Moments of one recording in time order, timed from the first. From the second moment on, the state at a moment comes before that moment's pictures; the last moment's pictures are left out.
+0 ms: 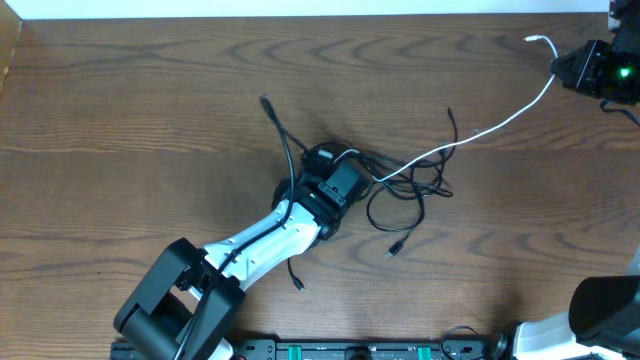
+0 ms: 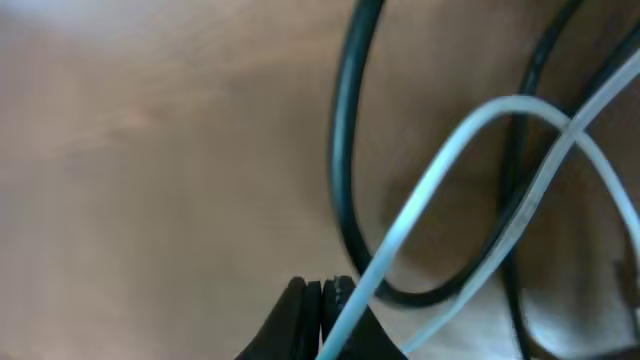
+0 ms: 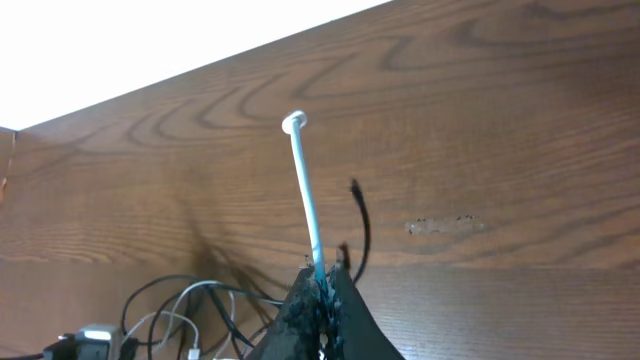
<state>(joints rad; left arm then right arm) -0.72 1.68 0.91 -0.58 -0.65 -0.41 -0.31 1.69 1.83 -1.08 -0.55 0.06</state>
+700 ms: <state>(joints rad) -0.72 1.68 0.91 -0.60 -0.01 -0.59 -0.31 1.69 1.83 -0.92 -0.69 0.12</state>
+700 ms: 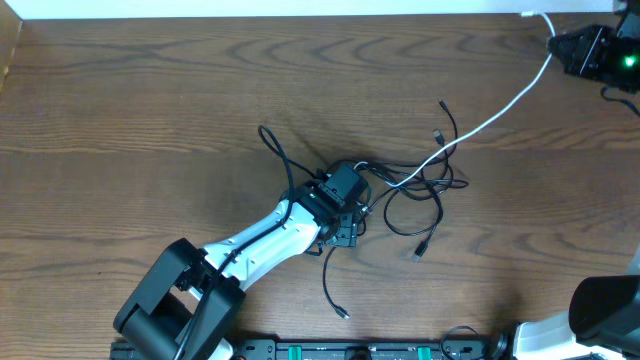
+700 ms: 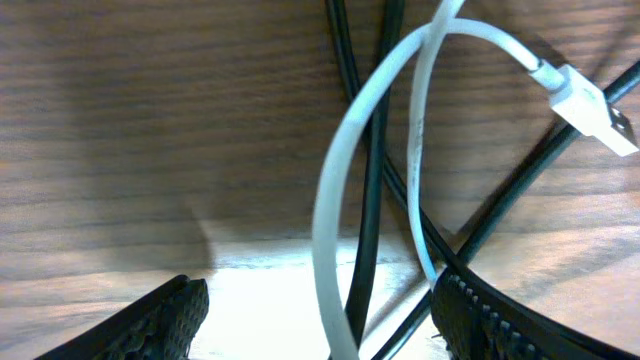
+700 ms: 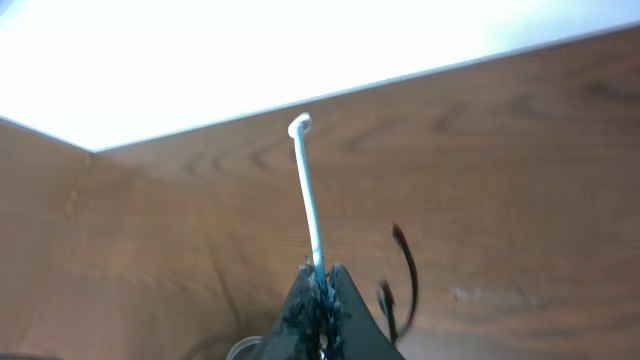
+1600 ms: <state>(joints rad) -0.72 1.53 0.91 -0.52 -0.03 -0.56 -0.49 1.69 2.01 -0.30 -0.72 0.61</state>
